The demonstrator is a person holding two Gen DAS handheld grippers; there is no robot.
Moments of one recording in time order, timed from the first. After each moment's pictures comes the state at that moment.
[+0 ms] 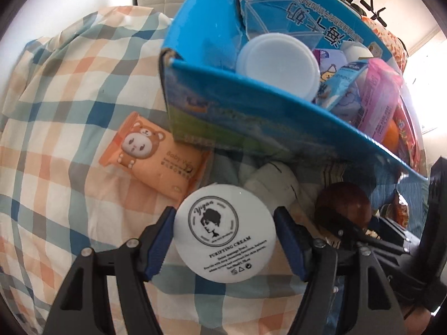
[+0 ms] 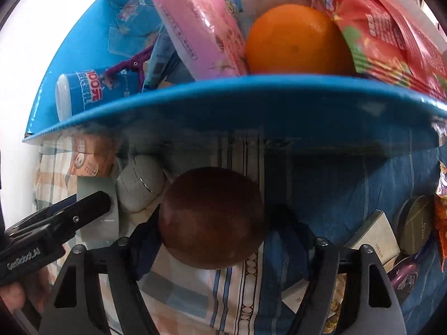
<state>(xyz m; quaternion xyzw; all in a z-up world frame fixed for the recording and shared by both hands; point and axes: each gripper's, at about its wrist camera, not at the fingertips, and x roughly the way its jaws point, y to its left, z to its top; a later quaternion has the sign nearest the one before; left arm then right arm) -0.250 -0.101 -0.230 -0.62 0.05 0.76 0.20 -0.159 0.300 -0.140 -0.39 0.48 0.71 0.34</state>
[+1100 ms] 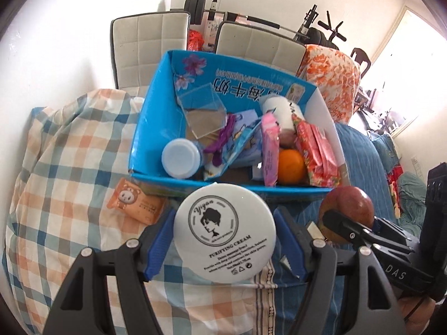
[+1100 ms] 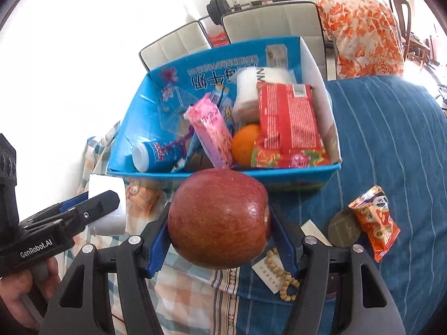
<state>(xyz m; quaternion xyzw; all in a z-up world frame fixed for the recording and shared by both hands) -0.209 -0.055 -0.092 -0.52 0.04 0.81 0.25 -0.064 0.281 -0.028 -0.26 0.45 0.77 0.36</state>
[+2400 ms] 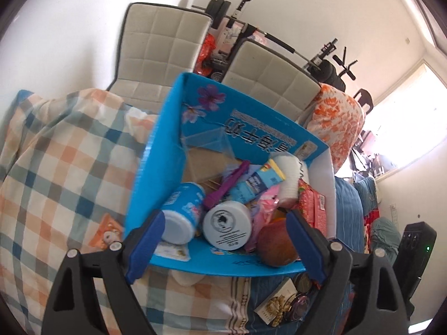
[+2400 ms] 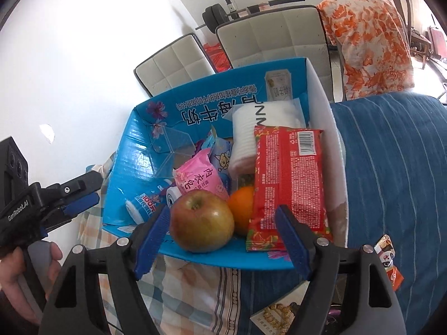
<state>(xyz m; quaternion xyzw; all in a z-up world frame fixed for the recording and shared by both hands) -0.304 -0.077 -0.094 -0.53 -0.11 0.81 0.21 -0.063 0.351 -0.022 -0.23 0.47 0.77 0.36</state>
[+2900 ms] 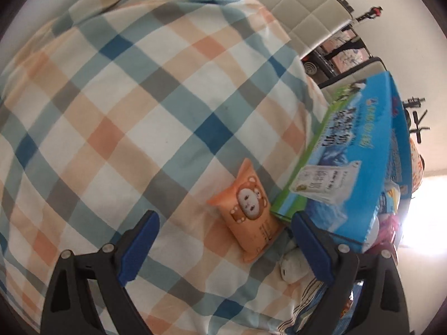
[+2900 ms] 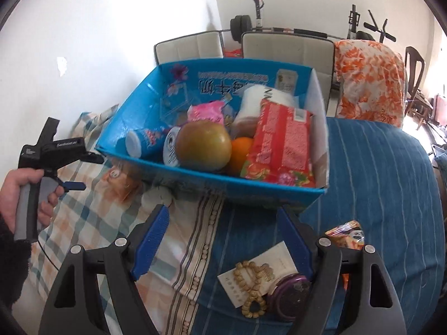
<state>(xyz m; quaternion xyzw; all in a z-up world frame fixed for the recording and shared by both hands) -0.305 -0.220 -0.239 -0.63 -0.26 0.73 0.02 -0.070 0.258 -0.028 -0.31 0.33 0.81 0.38</state>
